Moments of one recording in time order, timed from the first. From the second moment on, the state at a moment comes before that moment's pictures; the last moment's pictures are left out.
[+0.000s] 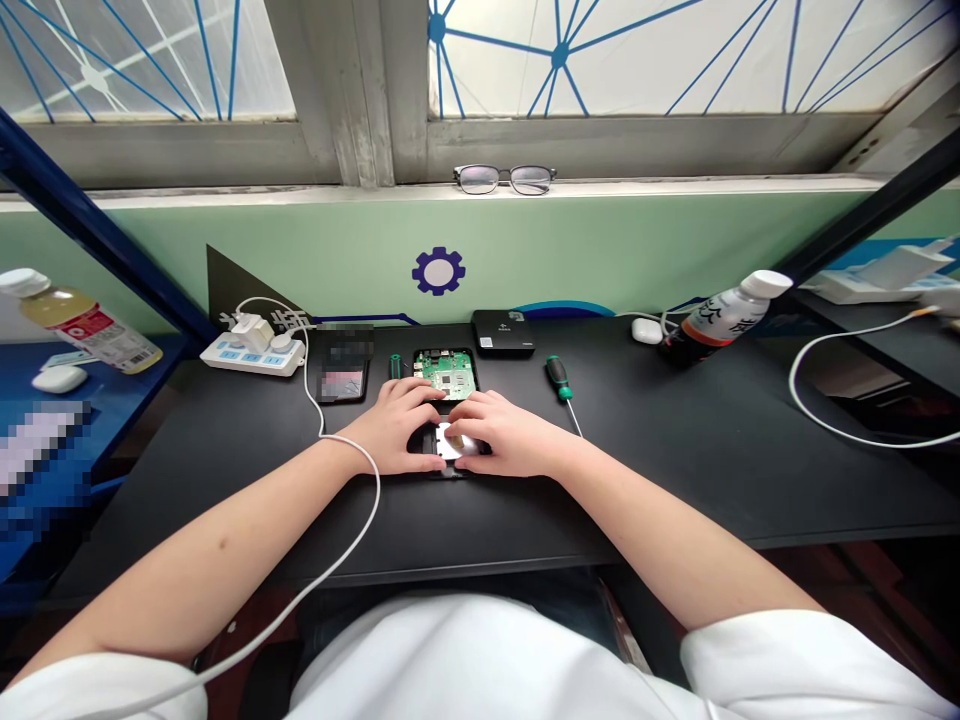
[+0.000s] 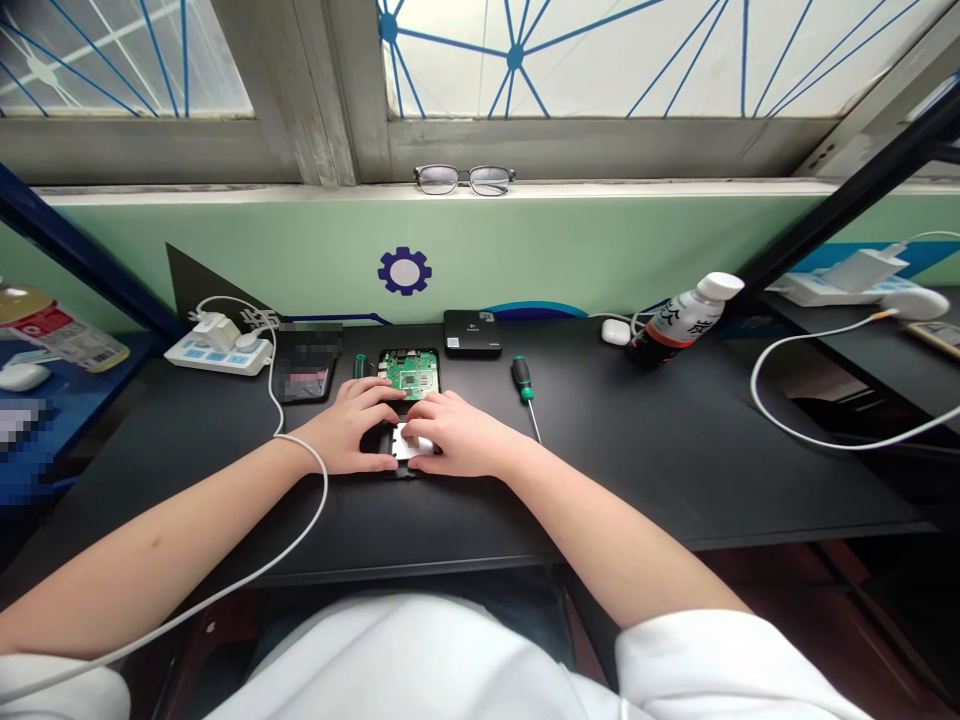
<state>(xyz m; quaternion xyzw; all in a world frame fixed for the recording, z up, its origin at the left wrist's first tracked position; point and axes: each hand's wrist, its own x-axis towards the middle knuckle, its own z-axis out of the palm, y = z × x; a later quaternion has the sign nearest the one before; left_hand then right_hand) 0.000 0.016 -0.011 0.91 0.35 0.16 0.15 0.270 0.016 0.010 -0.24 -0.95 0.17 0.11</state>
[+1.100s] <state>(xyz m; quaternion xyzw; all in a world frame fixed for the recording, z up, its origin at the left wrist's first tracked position) -0.001 0.026 -0.019 0.77 0.59 0.22 0.03 0.318 0.061 0.022 -0.59 -0.59 0.35 0.44</state>
